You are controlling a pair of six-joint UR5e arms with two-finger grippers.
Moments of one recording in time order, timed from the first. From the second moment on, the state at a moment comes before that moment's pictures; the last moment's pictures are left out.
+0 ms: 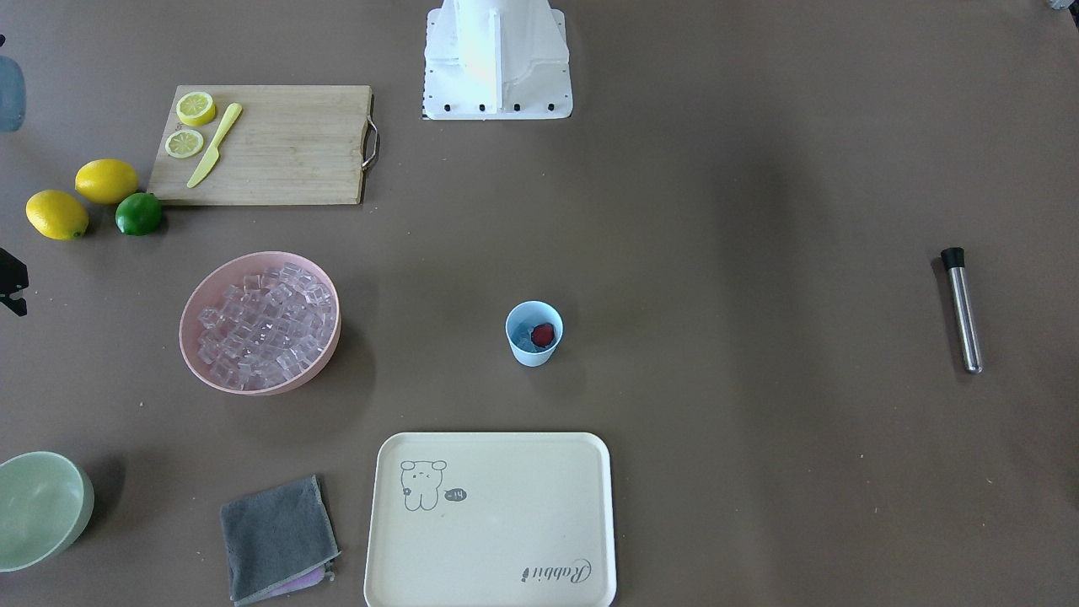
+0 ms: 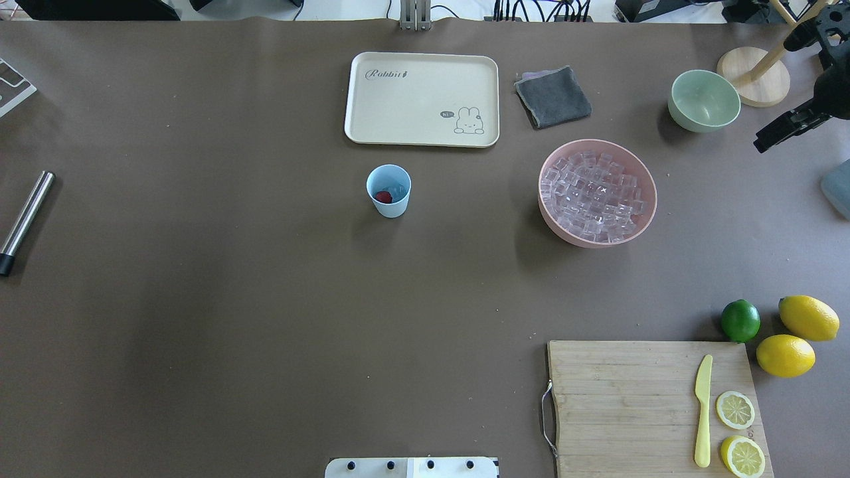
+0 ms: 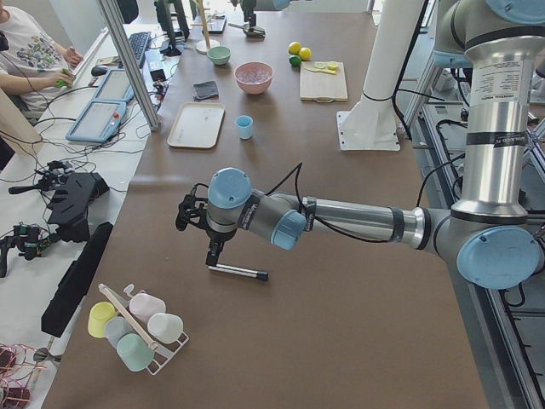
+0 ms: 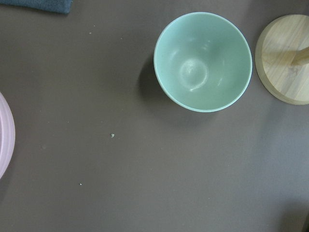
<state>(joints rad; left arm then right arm) -1.53 -1.58 -1.68 -1.92 -2.42 -0.23 1.21 -1.37 1.78 -1.56 2.15 0.13</state>
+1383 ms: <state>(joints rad) -1.52 -1.64 -1.66 -1.89 -2.37 -0.21 1.39 -1.41 1.64 -1.56 2.25 -0.10</state>
